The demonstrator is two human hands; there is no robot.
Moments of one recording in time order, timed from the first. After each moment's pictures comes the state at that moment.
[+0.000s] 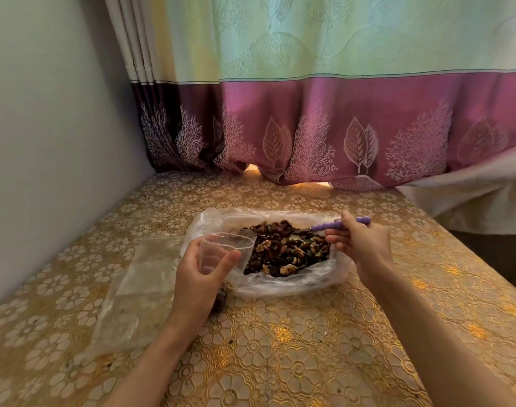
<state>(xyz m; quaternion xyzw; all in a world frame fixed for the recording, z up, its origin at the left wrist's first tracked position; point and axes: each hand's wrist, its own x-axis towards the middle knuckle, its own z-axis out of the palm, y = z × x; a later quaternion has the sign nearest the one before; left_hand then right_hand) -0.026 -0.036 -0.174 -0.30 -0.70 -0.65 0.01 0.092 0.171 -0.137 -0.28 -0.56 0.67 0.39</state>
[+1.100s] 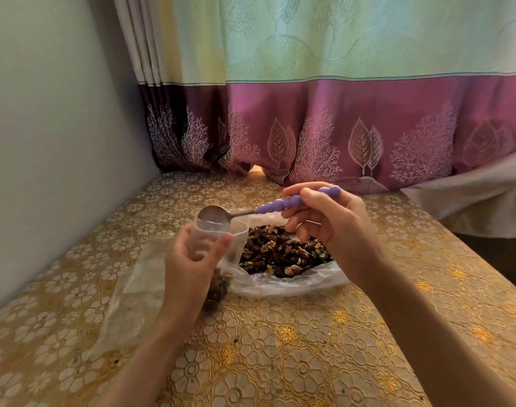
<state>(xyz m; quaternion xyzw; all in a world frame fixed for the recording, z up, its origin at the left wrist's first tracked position) -0.028 -0.042 -0.155 -0.30 -0.64 -0.70 0.04 0.095 0.111 -0.087 0.04 -0.64 0.70 0.32</state>
